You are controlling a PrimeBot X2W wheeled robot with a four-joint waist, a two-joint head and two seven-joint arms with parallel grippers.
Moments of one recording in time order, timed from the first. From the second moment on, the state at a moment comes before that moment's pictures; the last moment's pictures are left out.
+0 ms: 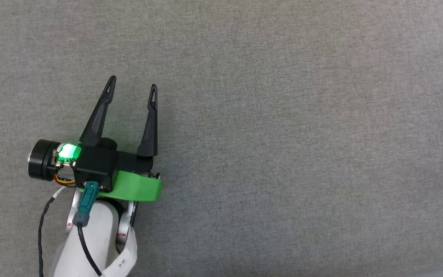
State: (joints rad) left arm -0.28 0.16 -0.16 -0.06 0.01 0.00 -0.26; right arm -0.85 -0.91 0.17 0.66 0.61 0.13 0.45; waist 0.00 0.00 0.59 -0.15
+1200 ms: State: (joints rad) left arm -0.08 0.11 -0.15 0.04 -0.05 0.04 -0.26; right arm -0.50 -0.44 -0.09 0.20 0.25 0.13 -0.26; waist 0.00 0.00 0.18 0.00
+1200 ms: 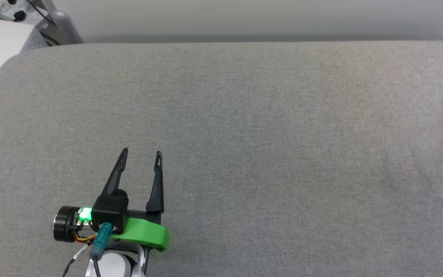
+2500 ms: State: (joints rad) left arm 0.05 0.07 -0.10 0.09 -0.08 -0.01 -0.26; right arm 0.16 -0.08 -0.05 -0.02 0.22 0.13 -0.26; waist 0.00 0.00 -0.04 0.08
